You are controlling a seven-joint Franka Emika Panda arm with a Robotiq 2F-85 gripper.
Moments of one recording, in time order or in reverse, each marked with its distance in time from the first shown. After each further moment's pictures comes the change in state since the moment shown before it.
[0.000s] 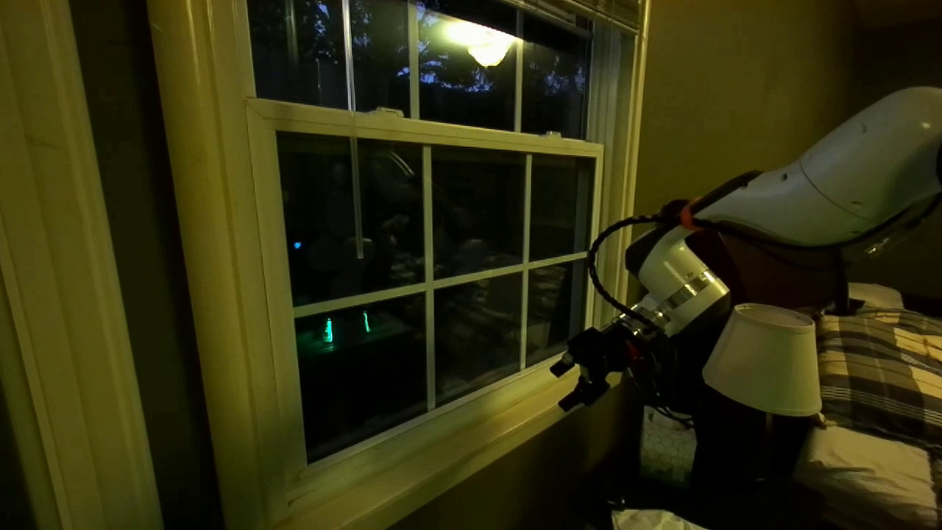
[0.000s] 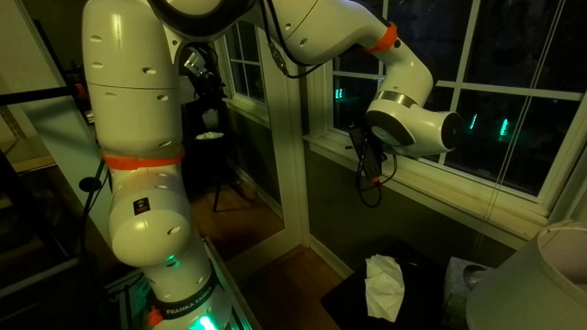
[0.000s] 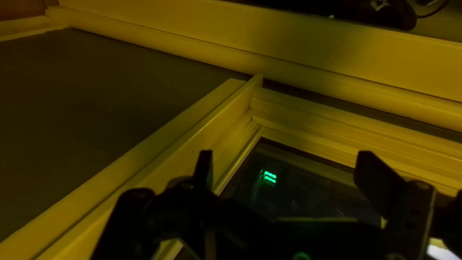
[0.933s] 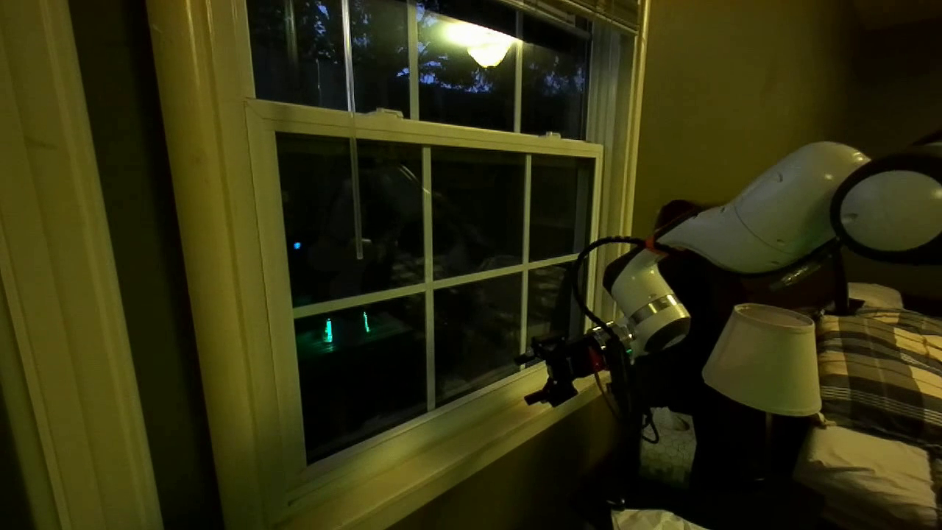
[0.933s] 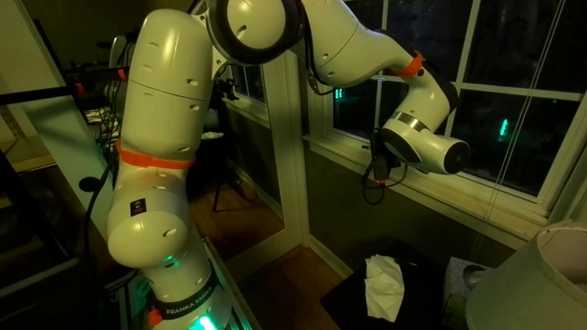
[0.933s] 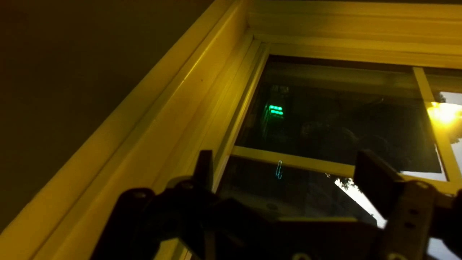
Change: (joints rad) arm -0.044 0.234 0.061 0.193 0.263 0.056 0.132
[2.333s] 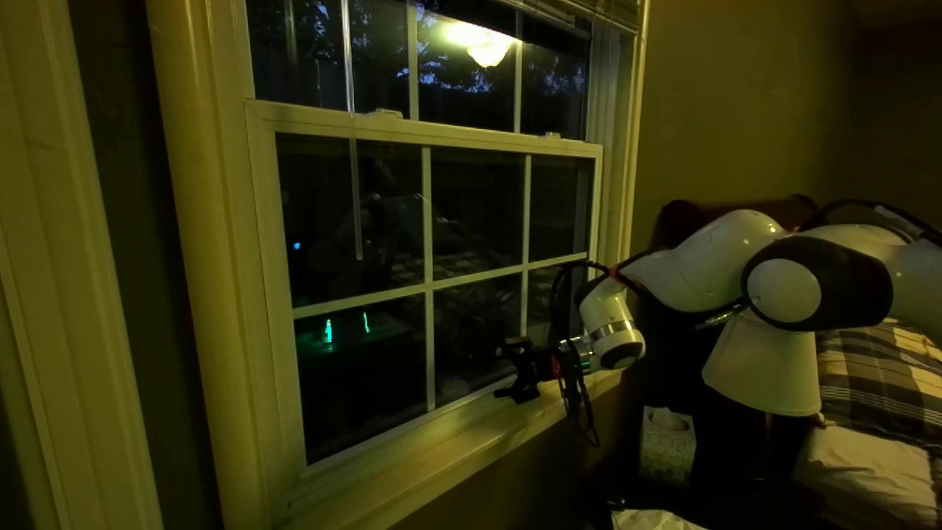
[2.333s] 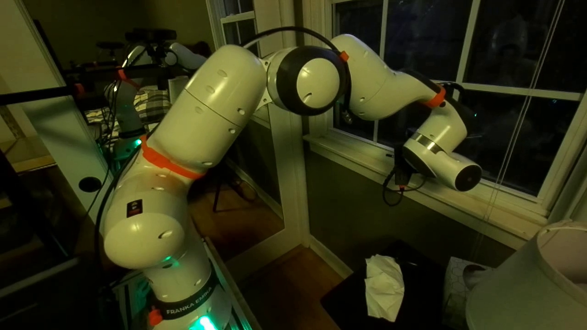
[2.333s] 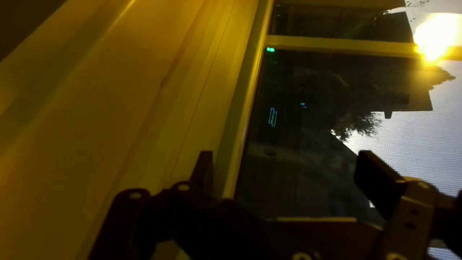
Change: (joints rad) arm -0.045 0.345 0.063 0.397 0.181 0.068 0.036
